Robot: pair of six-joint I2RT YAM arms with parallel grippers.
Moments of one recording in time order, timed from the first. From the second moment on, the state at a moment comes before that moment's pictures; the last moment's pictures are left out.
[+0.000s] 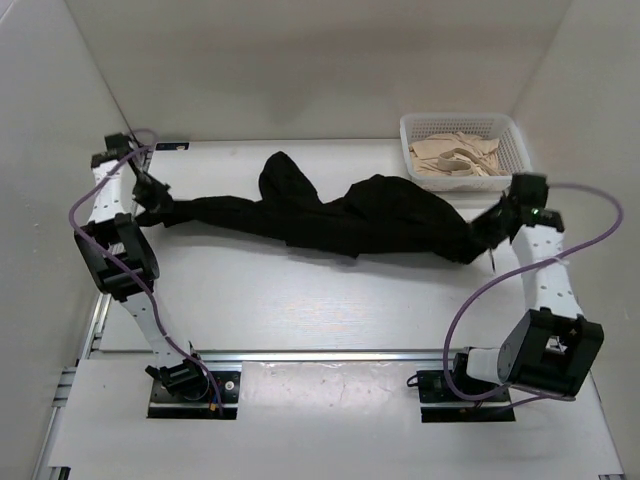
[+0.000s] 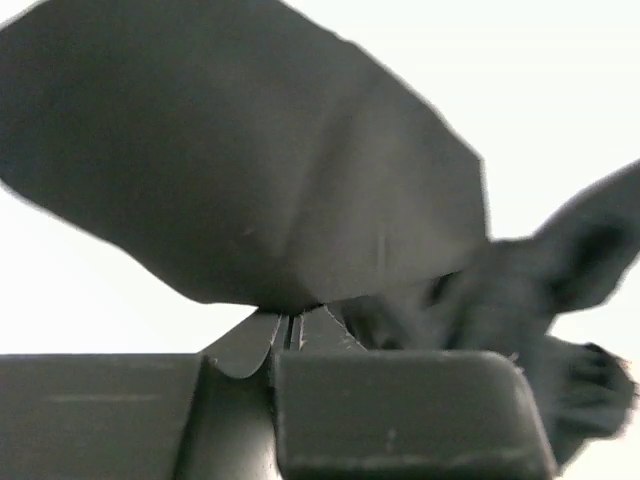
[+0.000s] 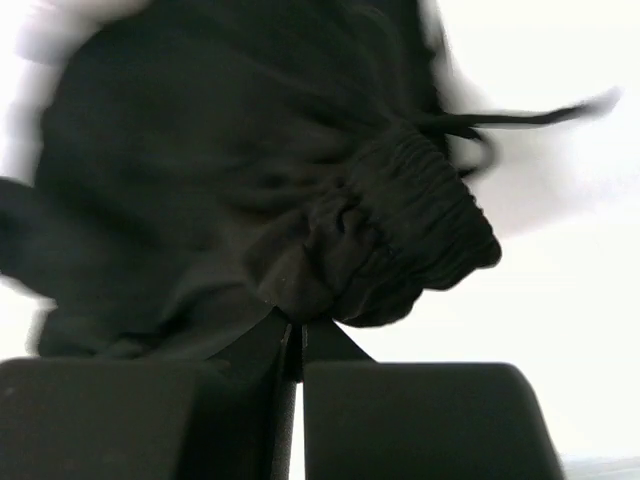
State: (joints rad) left arm 0.34 2.00 1.73 -0.98 0.11 -0.61; right arm -0.20 1.29 1.02 -0.76 -0.12 0.74
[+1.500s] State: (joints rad) left arm -0.17 2.18 2.26 -1.06 -0.01 -0.42; right arm -0.29 1.51 1.17 -0.81 -0.20 0.64
